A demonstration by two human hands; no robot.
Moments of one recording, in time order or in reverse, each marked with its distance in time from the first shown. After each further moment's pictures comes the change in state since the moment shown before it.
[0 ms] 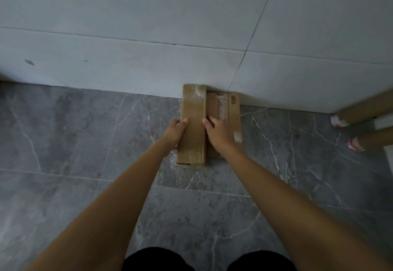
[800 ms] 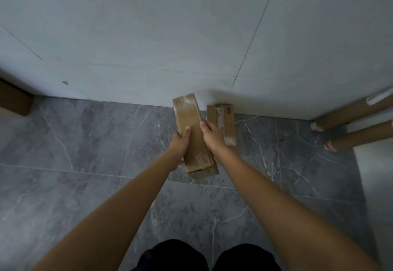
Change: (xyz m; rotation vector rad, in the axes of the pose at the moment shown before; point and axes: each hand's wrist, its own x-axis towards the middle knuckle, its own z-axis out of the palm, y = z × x) left_hand -0.120 0.048 -0.009 -0.122 0.069 -0.110; right_hand -0.084 -0.089 -0.046 0.369 -0.111 0.183
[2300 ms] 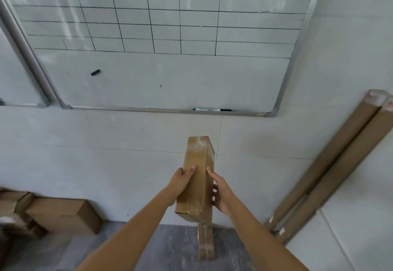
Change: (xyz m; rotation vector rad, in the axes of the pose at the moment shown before) left_hand -0.680 0.409 -0.139 0.114 -0.071 0.481; right_hand -0.574 -0.472 -0.250 0.625 -0.139 -0.090
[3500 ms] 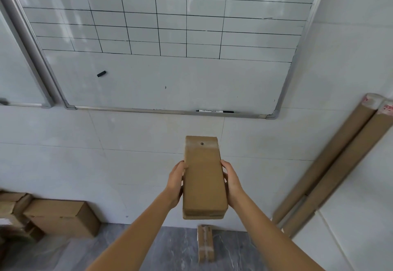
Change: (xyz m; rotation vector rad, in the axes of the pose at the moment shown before) left_hand -0.014 -0.001 -0.013 -0.426 0.007 0.052; right_hand 0.009 -0.014 -0.008 0.108 0.070 -0.160
